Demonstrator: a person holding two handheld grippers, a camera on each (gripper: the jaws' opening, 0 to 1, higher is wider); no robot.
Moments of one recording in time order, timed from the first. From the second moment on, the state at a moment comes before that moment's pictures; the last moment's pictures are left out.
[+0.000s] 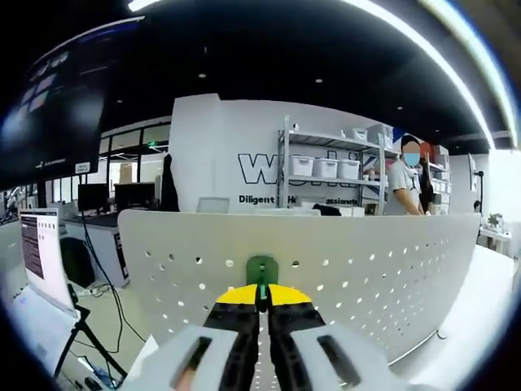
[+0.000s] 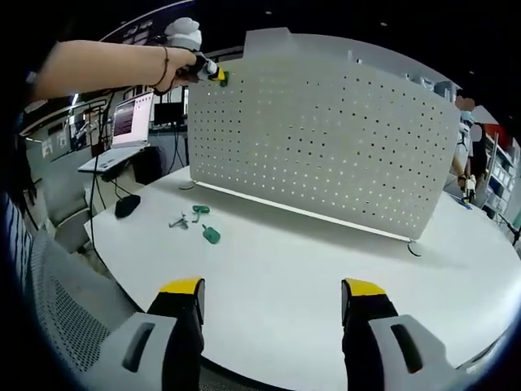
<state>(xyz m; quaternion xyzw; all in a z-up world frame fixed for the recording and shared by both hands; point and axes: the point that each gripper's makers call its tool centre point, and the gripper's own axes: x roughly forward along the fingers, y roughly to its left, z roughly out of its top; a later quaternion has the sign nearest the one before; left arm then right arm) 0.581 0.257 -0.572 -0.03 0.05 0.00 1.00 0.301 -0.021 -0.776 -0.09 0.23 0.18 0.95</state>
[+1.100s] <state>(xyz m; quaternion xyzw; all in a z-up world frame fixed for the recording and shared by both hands) 0.532 0.274 -0.551 -0.03 0.10 -0.06 0.99 0.301 -0.022 -0.777 -0.09 0.23 0.18 0.95</state>
